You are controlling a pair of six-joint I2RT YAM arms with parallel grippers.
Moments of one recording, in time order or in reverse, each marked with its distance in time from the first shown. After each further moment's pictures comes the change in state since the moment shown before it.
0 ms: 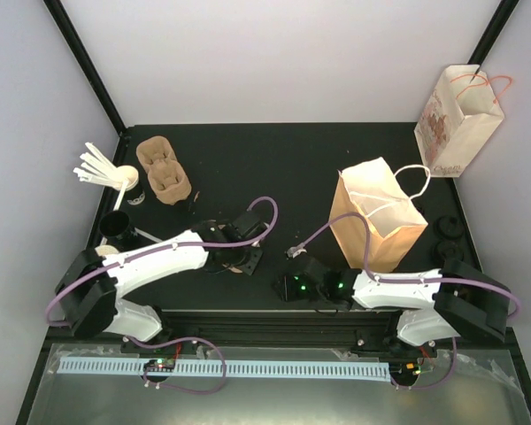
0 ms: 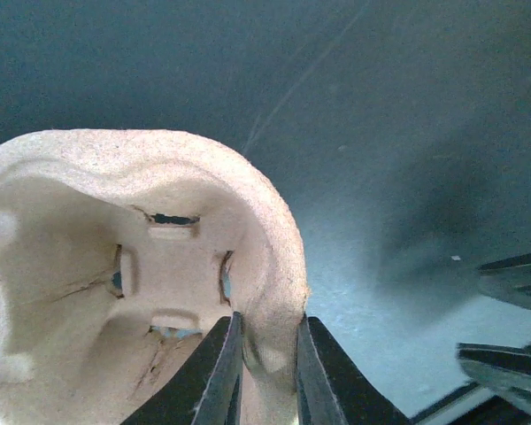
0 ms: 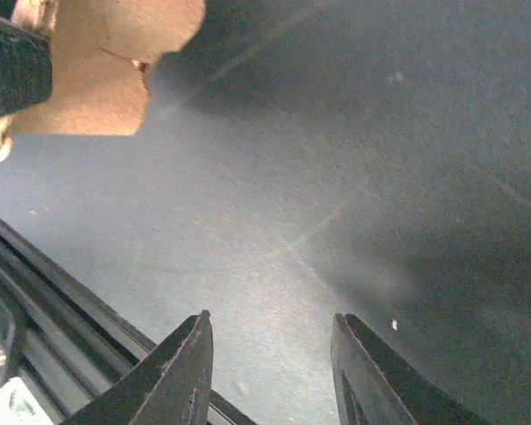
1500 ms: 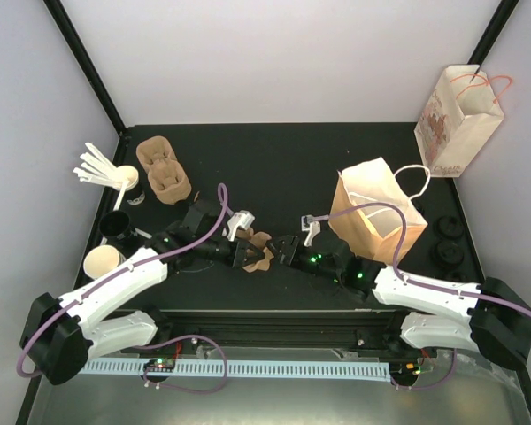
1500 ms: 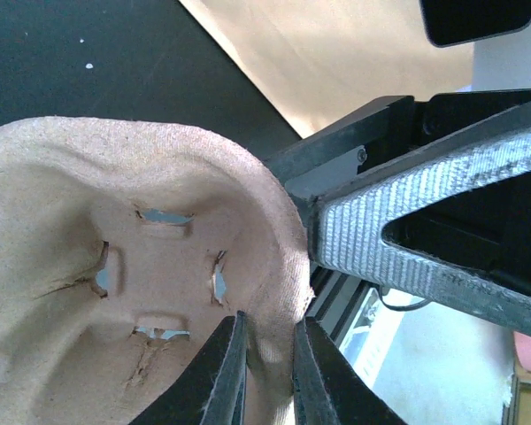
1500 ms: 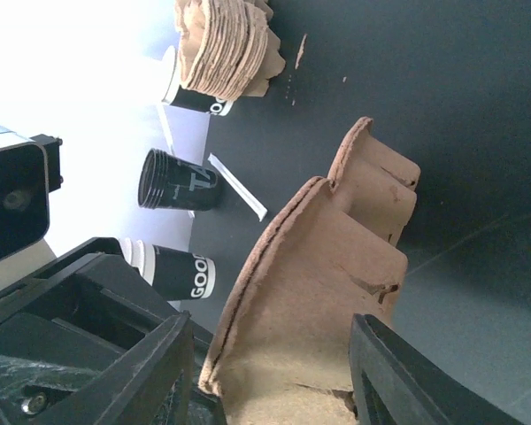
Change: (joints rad) left arm 0.257 -0.338 -0.220 0.345 0.692 -0.075; right arm -0.135 -0.208 0.037 0.210 -0.008 0.208
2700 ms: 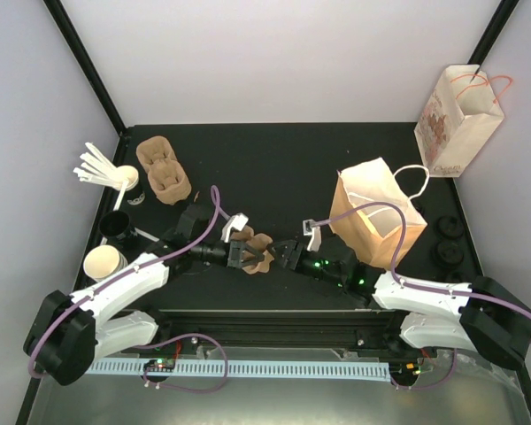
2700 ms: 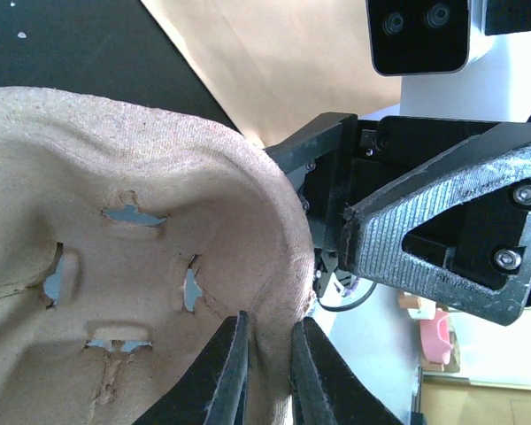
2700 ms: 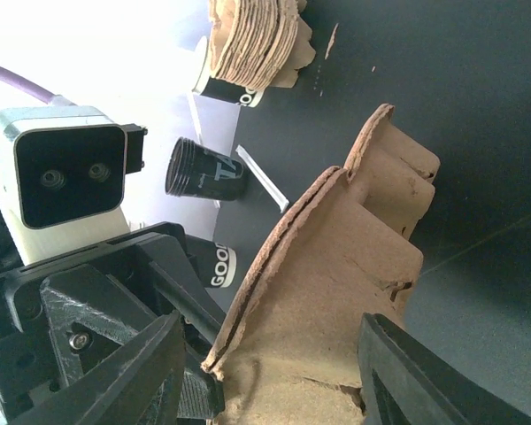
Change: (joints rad) left arm 0.097 0.016 -0.169 0.294 0.243 -0.143; right arm -0.016 0.016 -0.127 0.230 -0.079 0.003
